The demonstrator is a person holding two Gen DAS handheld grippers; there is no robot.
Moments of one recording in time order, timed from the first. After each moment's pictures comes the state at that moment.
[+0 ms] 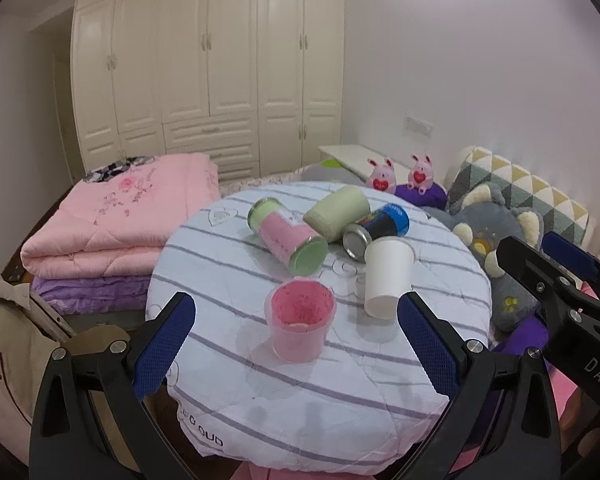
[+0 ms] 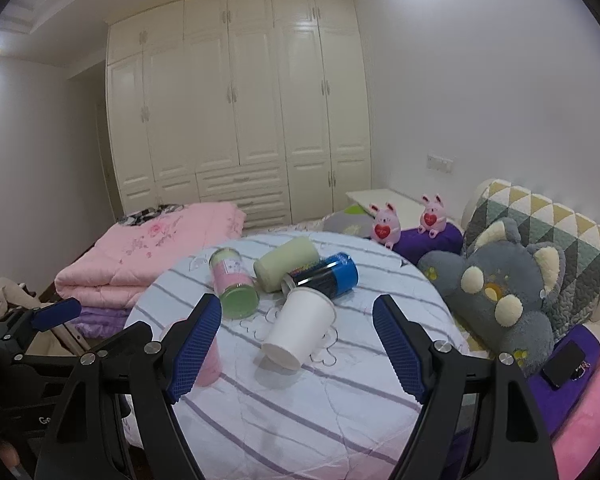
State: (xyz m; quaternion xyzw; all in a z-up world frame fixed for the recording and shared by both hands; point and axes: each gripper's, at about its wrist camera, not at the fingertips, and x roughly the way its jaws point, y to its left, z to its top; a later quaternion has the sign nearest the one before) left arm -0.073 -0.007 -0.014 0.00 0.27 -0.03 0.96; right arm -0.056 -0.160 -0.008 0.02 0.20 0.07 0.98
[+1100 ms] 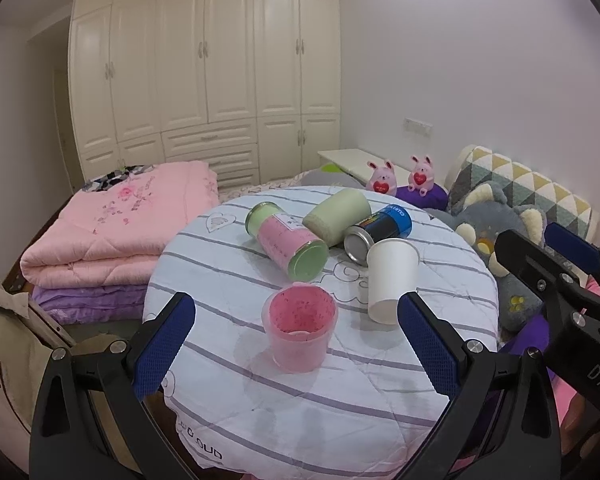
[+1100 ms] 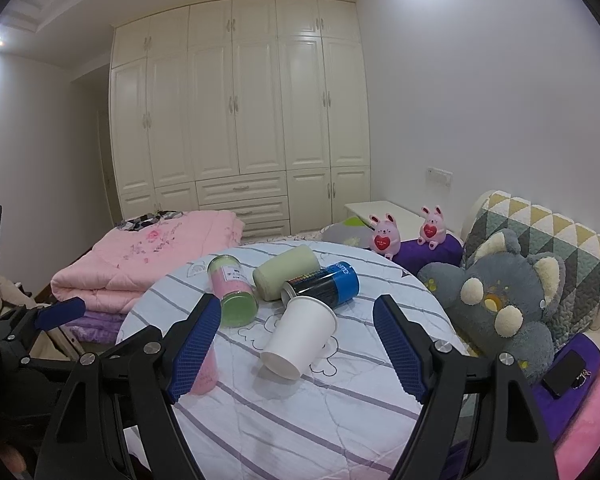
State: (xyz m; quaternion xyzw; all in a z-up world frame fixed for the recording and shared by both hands) left arm -0.063 -0.014 -0.026 0.01 0.26 -0.02 0.97; right arm -0.052 -0.157 -0.014 0.01 0.18 0.07 0.98
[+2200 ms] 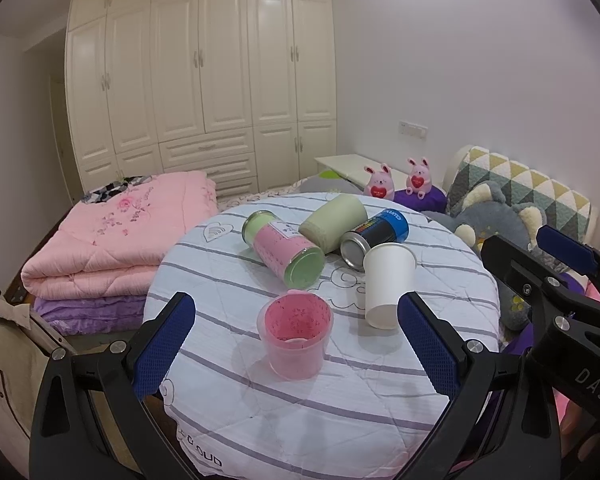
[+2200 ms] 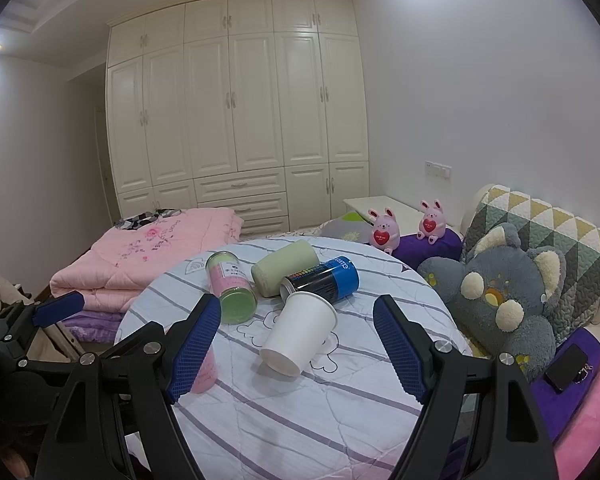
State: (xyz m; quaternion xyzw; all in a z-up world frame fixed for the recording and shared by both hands) left arm -0.061 -0.022 -0.024 0.02 0.25 -0.03 0.97; right arm -0.049 -0.157 -0.017 0.01 0.19 0.07 0.98
